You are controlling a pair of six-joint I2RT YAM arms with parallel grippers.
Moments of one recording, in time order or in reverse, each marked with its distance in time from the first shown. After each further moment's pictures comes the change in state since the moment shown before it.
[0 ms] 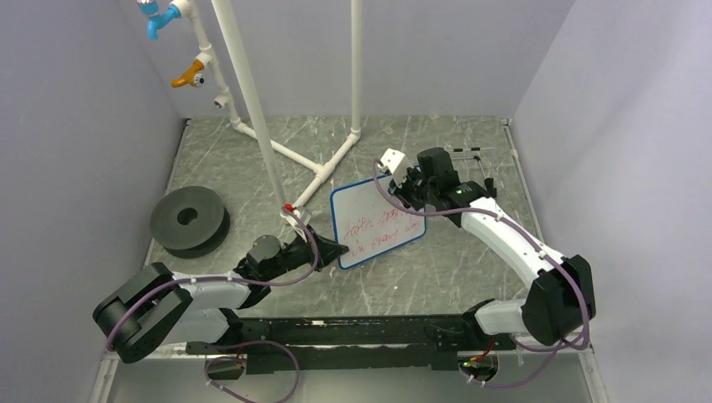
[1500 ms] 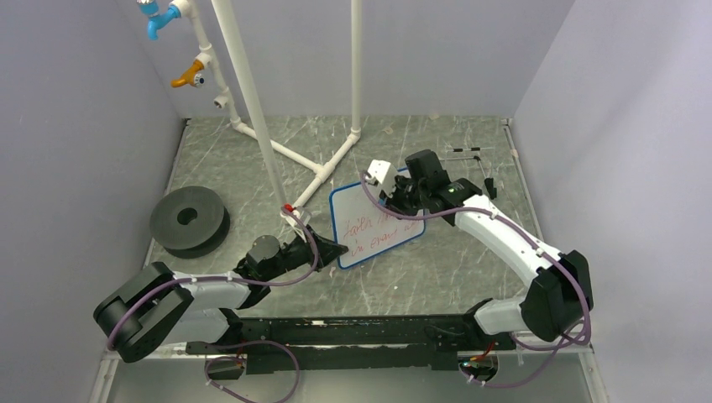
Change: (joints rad) left arm 0.005 0.000 -0.006 0.003 0.008 0.004; right arm 0.087 0.005 0.015 -0.126 -0.076 -0.078
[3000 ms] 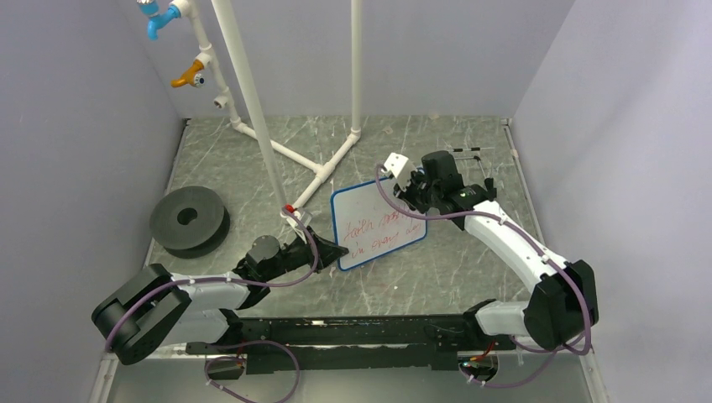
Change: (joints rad) left arm -0.001 -0.013 0.000 -0.015 0.019 0.011; right arm -0.109 -0.039 -0.051 0.120 0.081 0.023
